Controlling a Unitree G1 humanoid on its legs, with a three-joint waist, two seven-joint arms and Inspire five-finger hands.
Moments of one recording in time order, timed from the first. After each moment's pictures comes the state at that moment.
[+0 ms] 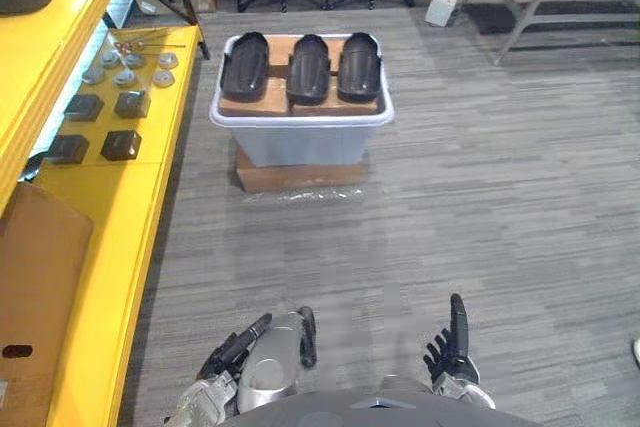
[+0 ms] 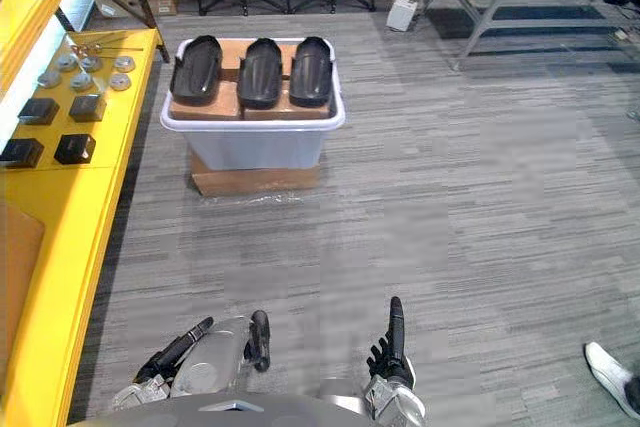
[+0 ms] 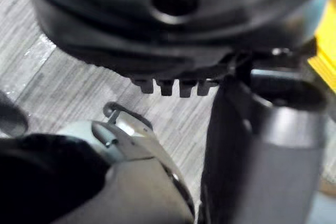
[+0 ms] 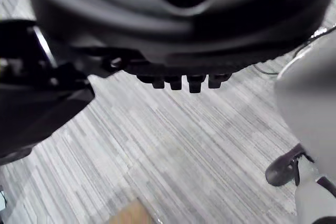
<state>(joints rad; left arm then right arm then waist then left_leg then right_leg) 0.14 0.03 0.42 0.82 -0.26 0.24 -0.18 0.17 0.04 -0.38 0.85 0.32 -0.03 0.08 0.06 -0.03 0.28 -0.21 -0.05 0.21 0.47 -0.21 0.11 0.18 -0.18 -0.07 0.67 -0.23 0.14</state>
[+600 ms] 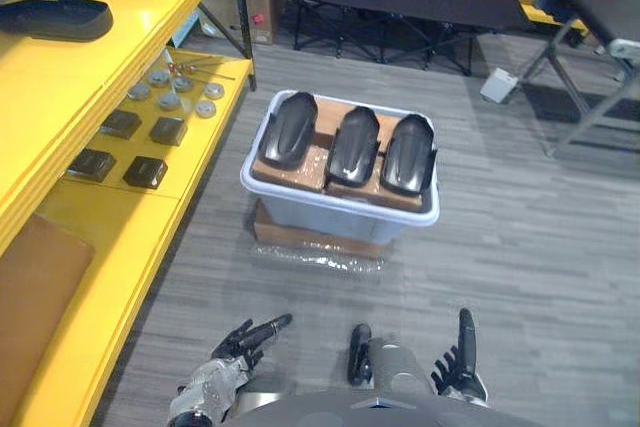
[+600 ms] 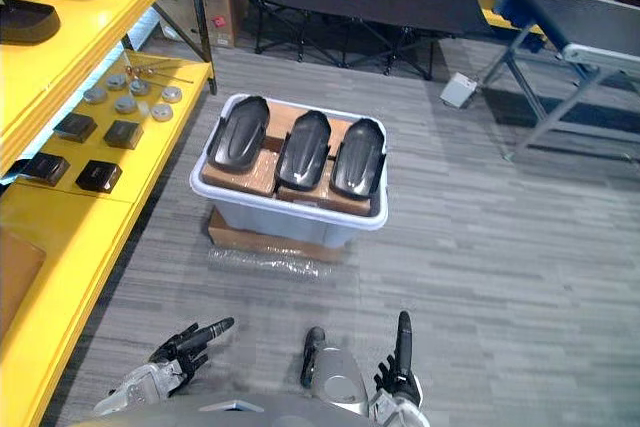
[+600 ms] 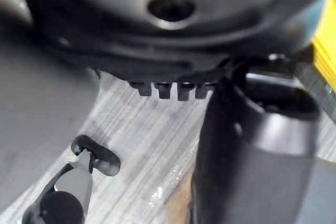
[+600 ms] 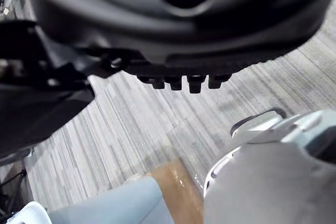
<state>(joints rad) 0.11 0.03 0.26 0.79 -0.28 0.25 -0.13 0.20 0.03 -0.40 0.88 0.33 -0.06 0.06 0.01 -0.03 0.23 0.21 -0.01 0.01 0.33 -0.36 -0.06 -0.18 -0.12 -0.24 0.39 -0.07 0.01</state>
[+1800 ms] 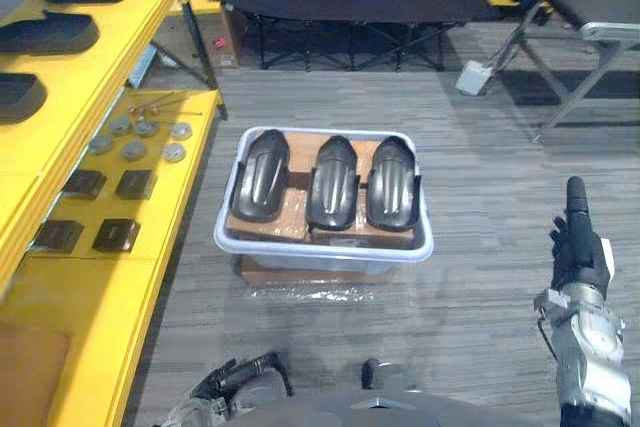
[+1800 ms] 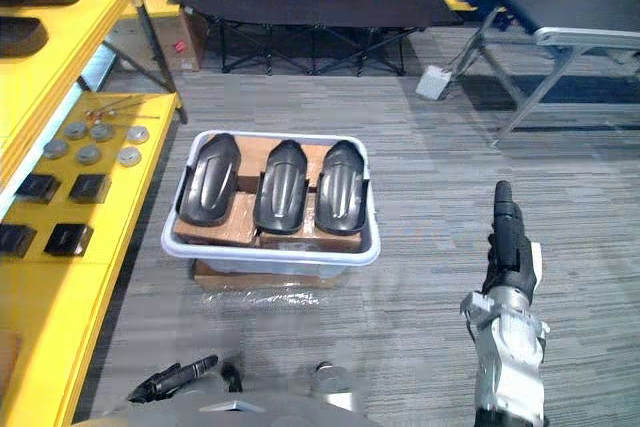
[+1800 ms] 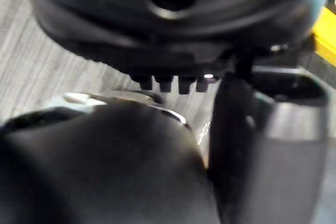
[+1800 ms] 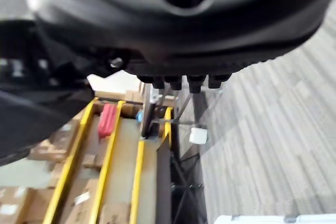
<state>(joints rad) 0.19 0.13 0.20 0.86 -0.26 0.18 -0.20 0.05 -0.31 -0.49 0.20 0.28 0.08 -0.11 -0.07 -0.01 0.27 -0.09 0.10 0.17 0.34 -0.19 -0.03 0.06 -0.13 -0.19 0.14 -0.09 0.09</state>
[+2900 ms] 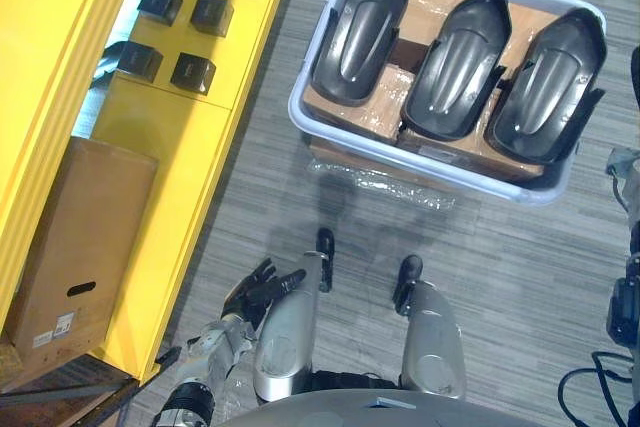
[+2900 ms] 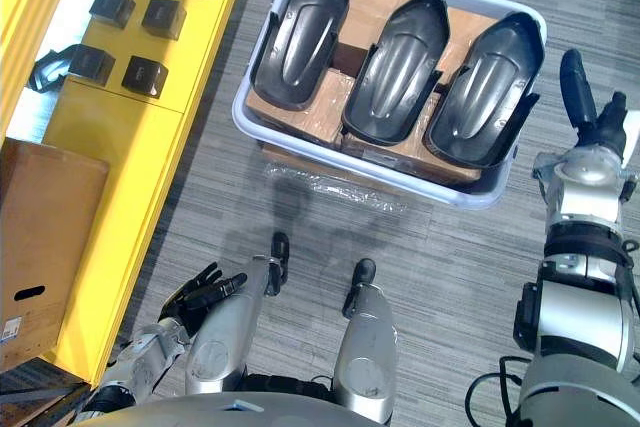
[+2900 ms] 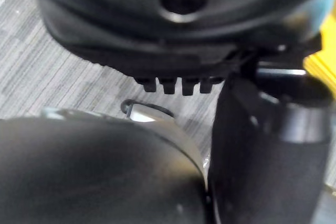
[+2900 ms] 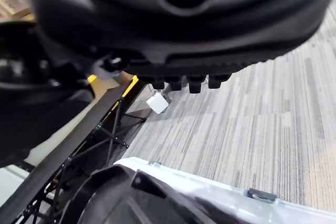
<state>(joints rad) 0.01 0.15 0.00 0.78 -0.43 0.03 -0.25 -0.74 -0.85 -0.20 0.83 0.05 0.30 -0.23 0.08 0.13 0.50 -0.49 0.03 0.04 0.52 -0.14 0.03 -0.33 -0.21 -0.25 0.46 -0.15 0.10</state>
